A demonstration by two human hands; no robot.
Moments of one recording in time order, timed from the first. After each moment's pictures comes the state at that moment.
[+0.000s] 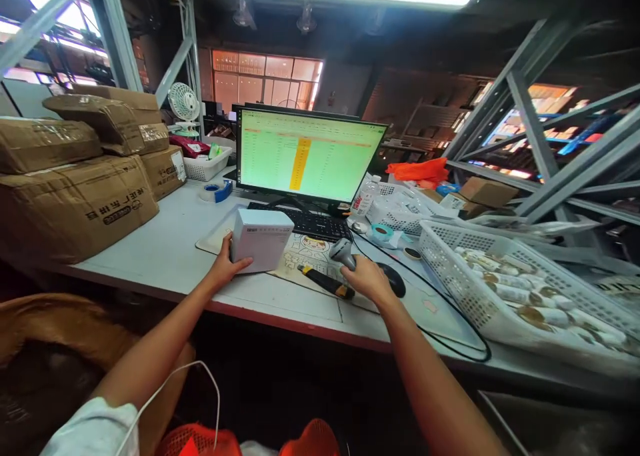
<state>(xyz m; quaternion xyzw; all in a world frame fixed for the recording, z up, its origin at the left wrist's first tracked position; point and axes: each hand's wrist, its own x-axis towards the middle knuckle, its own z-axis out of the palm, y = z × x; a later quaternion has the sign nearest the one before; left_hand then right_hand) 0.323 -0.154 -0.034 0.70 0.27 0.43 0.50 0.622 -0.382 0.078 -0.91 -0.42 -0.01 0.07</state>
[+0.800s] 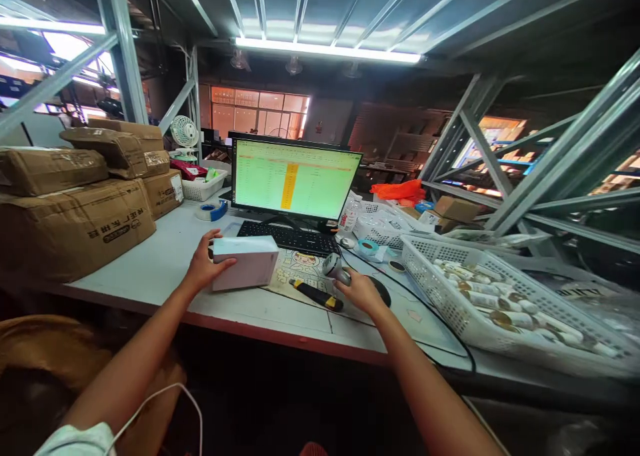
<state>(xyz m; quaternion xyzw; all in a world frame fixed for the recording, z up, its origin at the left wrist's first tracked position) 0.289 -0.155 0.029 0.75 0.28 0.51 0.32 0.656 -0.396 0.058 -0.88 -0.45 -0.03 0.11</state>
